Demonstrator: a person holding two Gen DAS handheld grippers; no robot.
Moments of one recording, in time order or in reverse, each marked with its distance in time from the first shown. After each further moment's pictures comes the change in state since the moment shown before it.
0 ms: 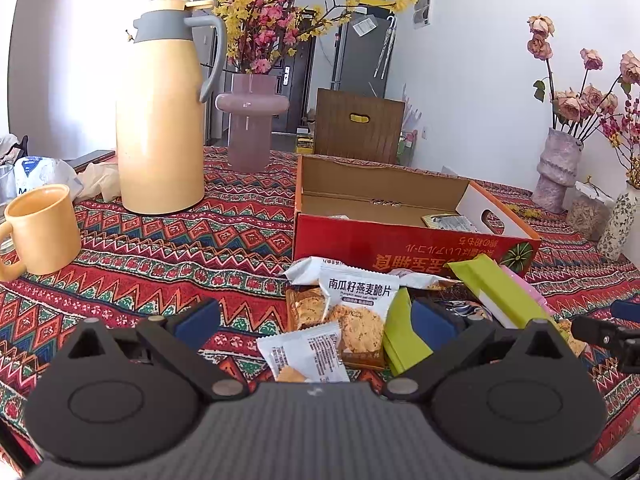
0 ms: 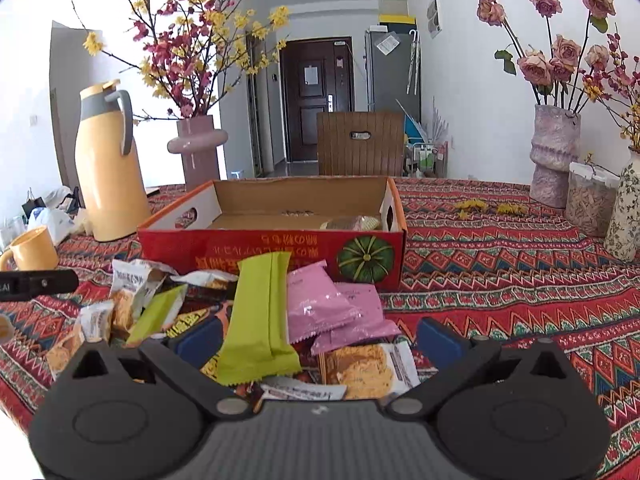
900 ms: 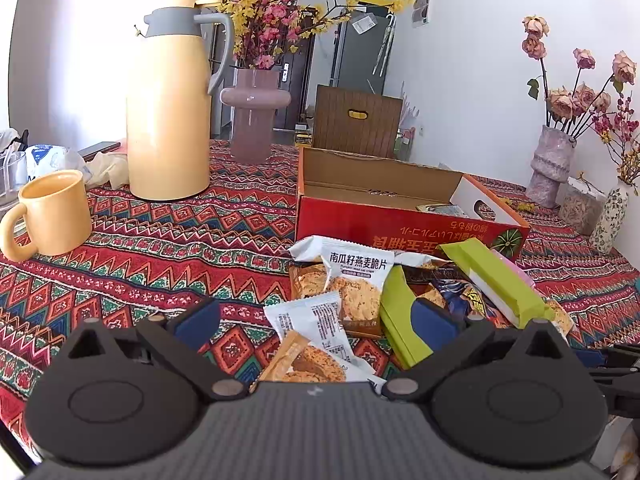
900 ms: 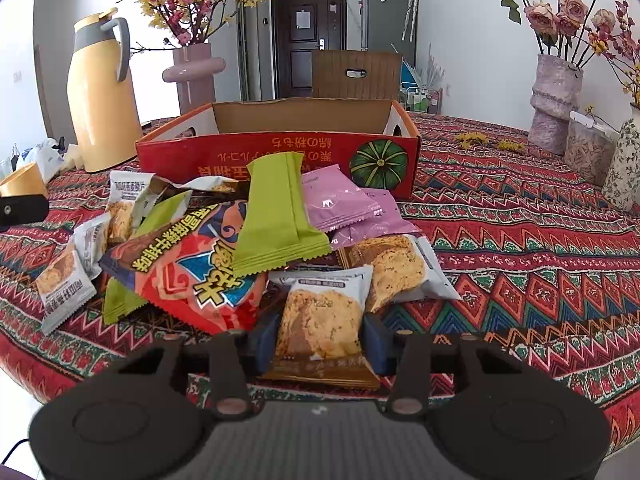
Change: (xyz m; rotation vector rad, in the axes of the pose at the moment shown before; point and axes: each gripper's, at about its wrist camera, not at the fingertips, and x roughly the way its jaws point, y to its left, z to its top) left arm -0.023 0.004 -0.016 -0.009 0.013 -0.005; right arm 0.006 0.025 -0.040 -0.003 0.173 -0.041
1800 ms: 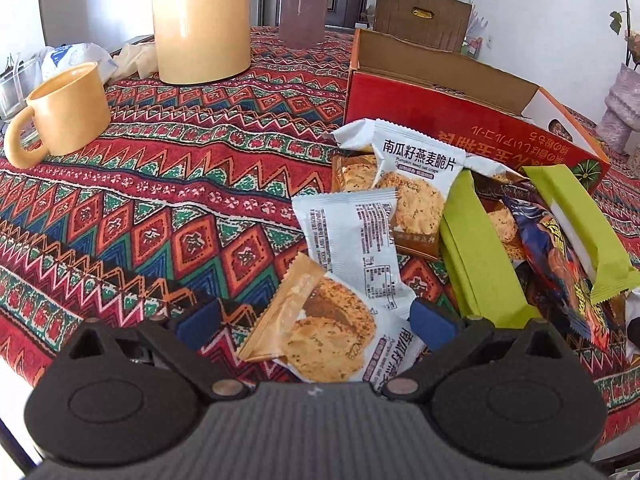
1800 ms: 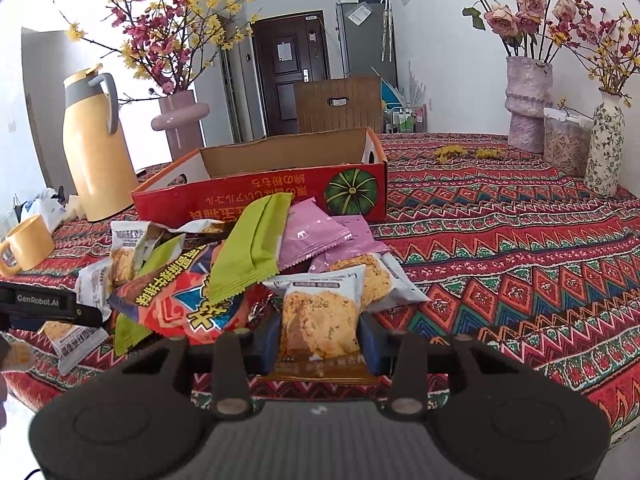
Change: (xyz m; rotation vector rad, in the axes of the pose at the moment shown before) left arm 0.056 -0.001 -0.013 -0.078 0.337 0.167; right arm -0.024 -0.023 -0.004 0.098 -0.101 0.023
